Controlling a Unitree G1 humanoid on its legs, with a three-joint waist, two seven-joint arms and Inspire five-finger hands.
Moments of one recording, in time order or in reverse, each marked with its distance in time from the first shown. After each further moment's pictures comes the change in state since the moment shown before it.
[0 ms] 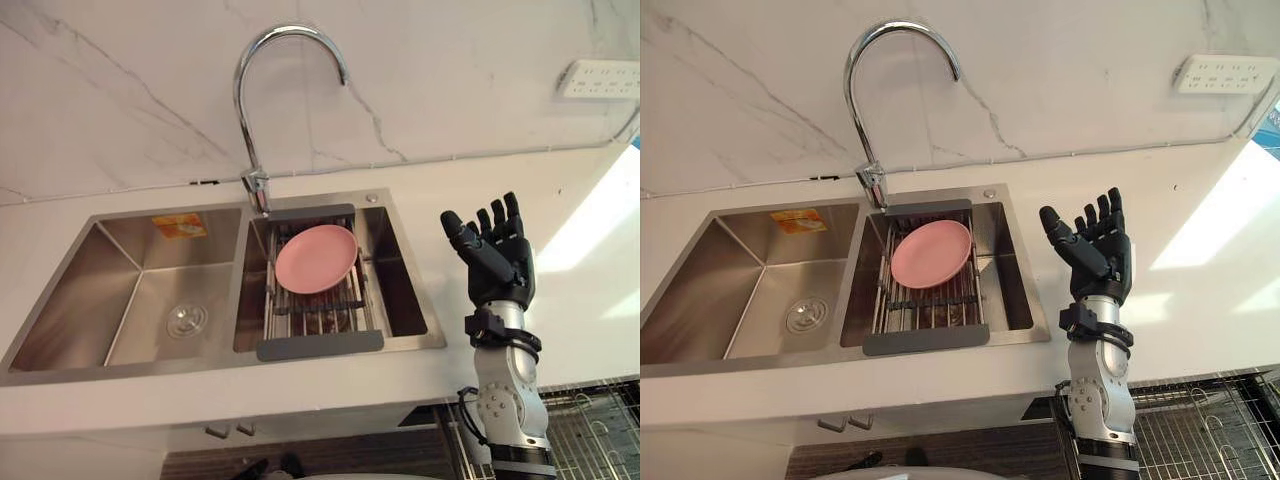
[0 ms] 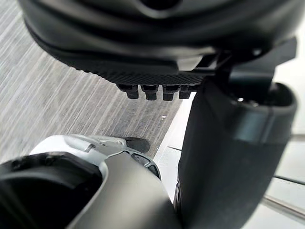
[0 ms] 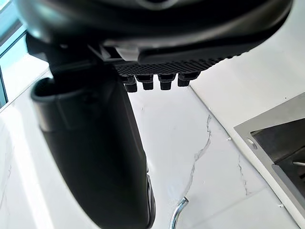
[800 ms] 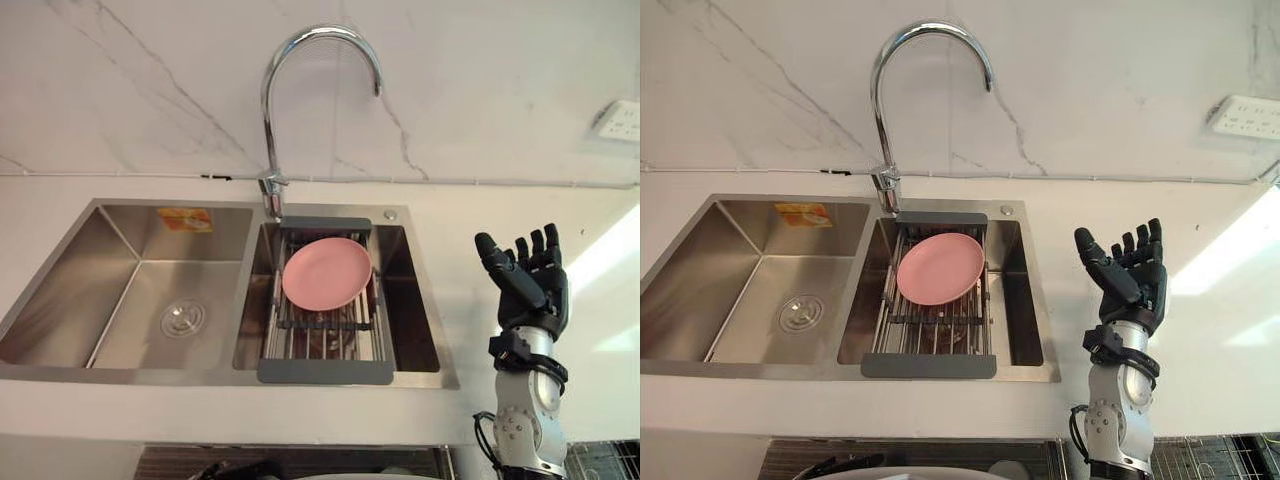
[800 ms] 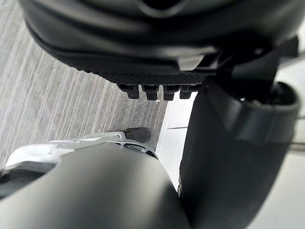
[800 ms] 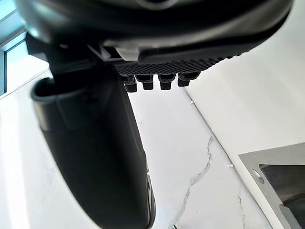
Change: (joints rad) left arm -0.040 0.061 -0.078 -0.026 0.170 0.025 -0.042; right arm 0.104 0.029 -0.095 -0.024 -0.021 -0.025 0.061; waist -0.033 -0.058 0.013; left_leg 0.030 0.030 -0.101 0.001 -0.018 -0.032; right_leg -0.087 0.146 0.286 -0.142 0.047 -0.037
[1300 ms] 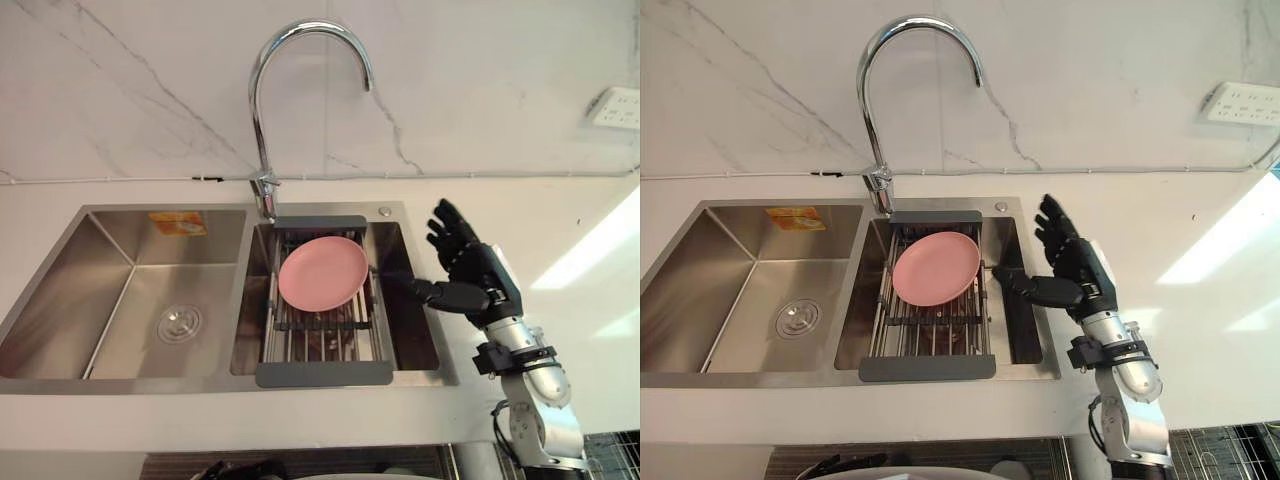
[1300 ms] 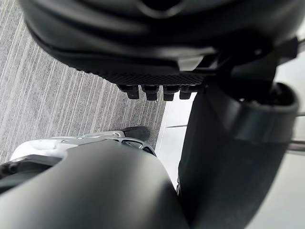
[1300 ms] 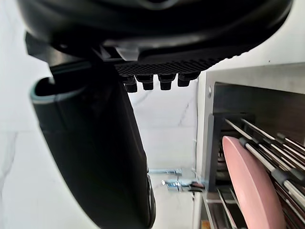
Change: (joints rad) left arm 0.002 -0.001 -0.010 0.001 -0.039 0.004 -0.014; right arm -0.026 -0.255 0.100 -0.004 -0.279 0.026 0.505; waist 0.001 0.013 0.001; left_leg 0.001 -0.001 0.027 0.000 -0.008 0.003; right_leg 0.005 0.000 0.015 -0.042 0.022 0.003
